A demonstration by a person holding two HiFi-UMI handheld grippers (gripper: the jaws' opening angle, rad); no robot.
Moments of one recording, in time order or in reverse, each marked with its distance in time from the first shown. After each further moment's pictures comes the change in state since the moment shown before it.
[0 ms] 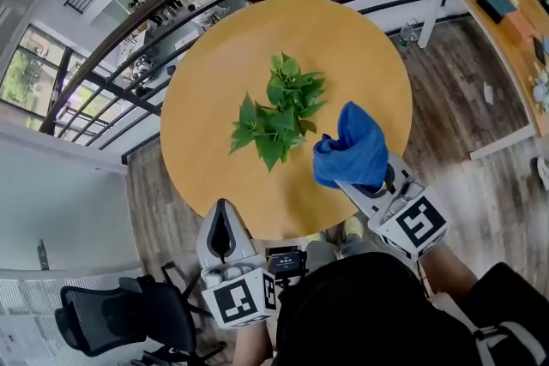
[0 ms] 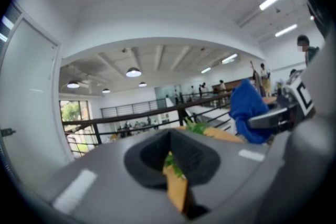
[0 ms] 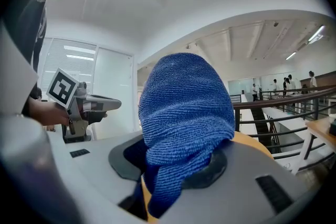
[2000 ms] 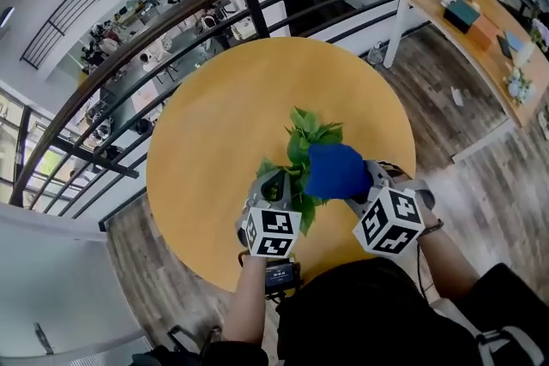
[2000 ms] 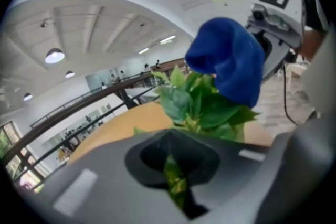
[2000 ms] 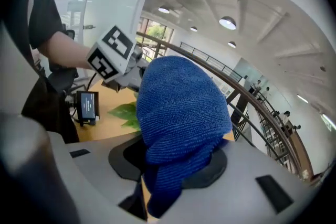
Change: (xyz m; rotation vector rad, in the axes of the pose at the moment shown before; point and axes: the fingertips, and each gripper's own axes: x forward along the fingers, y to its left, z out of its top) left arm 0.249 -0.068 -0.115 0.341 0.170 -0.710; right arm 0.124 -0.056 -0.073 -0.401 0.738 -0.145
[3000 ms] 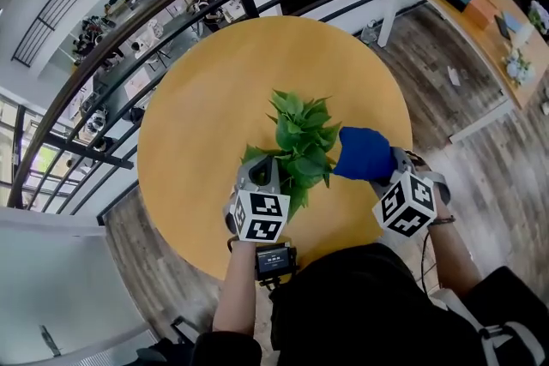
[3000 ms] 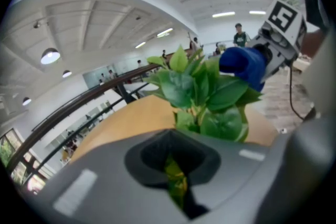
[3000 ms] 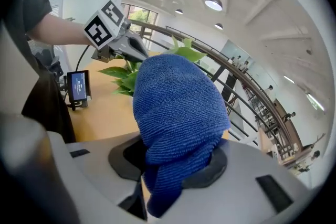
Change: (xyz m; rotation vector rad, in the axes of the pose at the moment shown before) left arm 0.012 0.003 -0.020 0.035 0.080 -0.006; right arm 0.001 -0.009 -0.097 0.128 0.168 -0.089
